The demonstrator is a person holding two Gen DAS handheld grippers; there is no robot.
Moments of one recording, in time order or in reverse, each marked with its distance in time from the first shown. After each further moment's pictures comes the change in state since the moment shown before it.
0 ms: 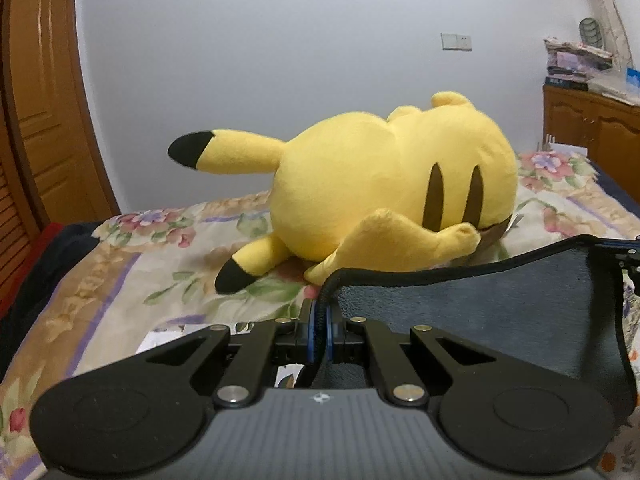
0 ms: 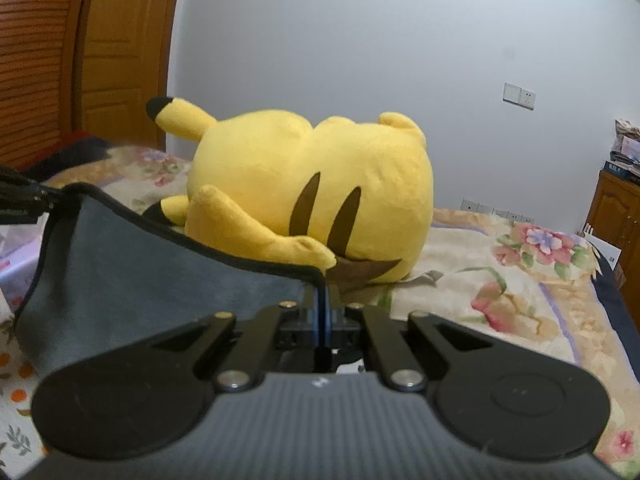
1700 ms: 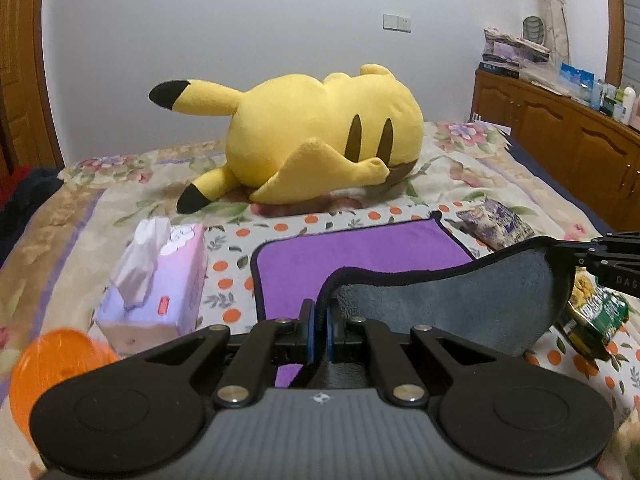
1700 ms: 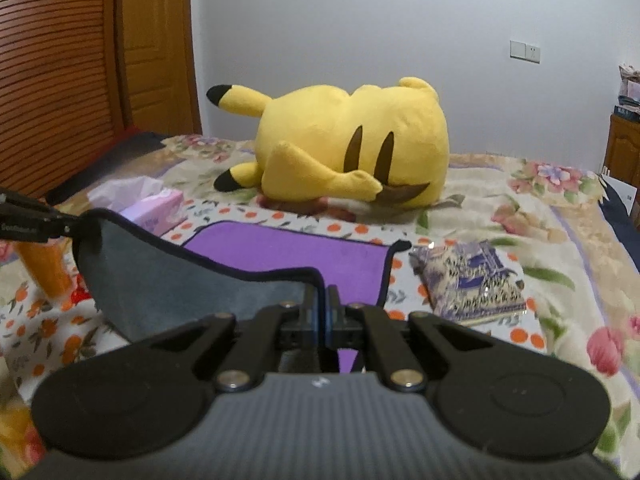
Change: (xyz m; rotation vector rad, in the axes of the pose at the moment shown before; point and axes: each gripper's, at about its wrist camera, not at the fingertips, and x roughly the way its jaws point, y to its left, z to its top) left arm -0.115 0.027 -0.066 -0.016 0.097 -0.249; right arm -0.111 0.023 -0.049 0.114 0.068 0.117
